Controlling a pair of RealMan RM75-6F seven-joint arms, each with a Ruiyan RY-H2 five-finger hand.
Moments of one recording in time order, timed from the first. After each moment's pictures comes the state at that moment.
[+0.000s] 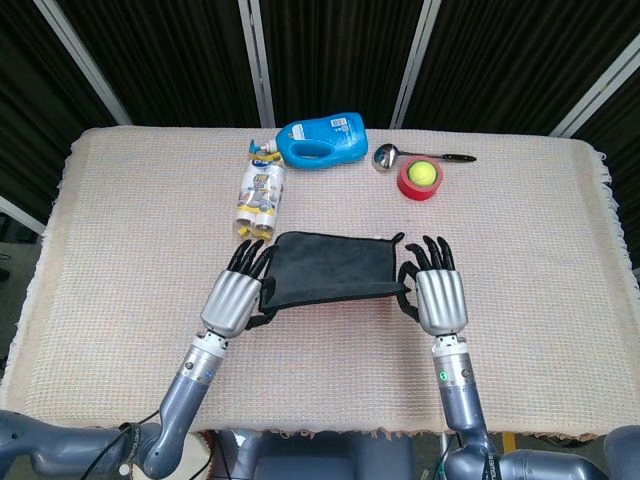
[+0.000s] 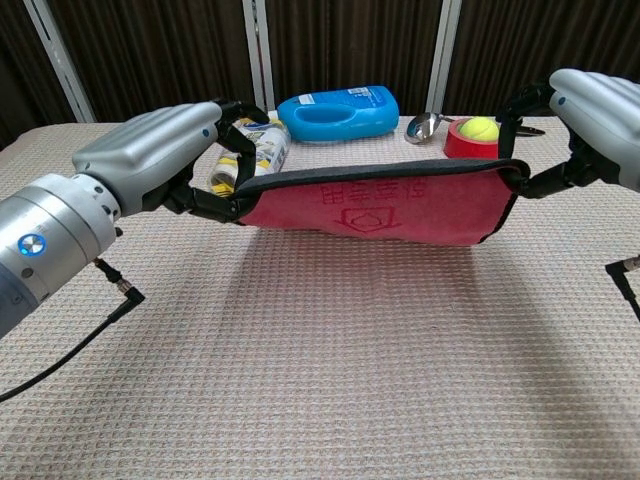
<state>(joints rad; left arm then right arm) -0.70 -1.75 -0.10 -1.62 1.24 1.39 0.50 0.55 -1.65 0.15 -1.67 -1.18 1.53 -0.50</state>
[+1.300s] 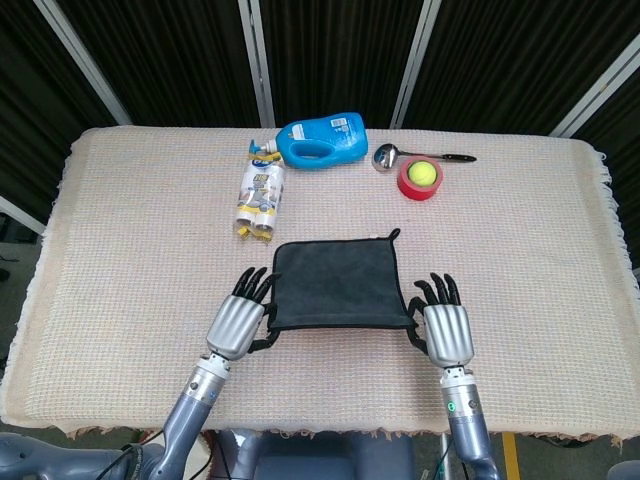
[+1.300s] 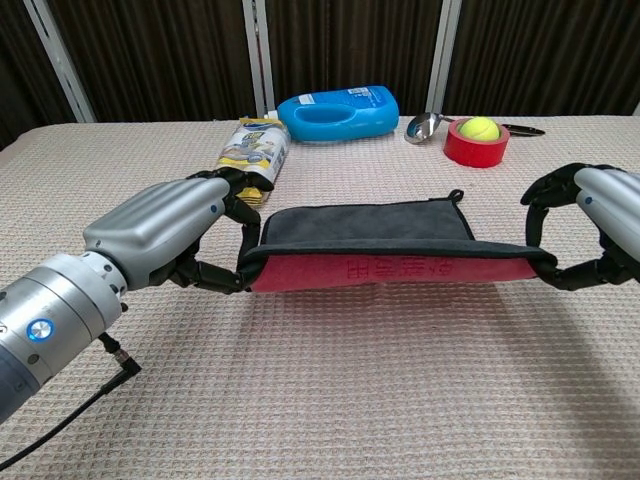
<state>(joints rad) -0.59 -1.84 -0.07 -1.55 1.29 1.32 0.51 0.38 -1.70 0.07 -1.58 -1.28 1.49 -0.47</state>
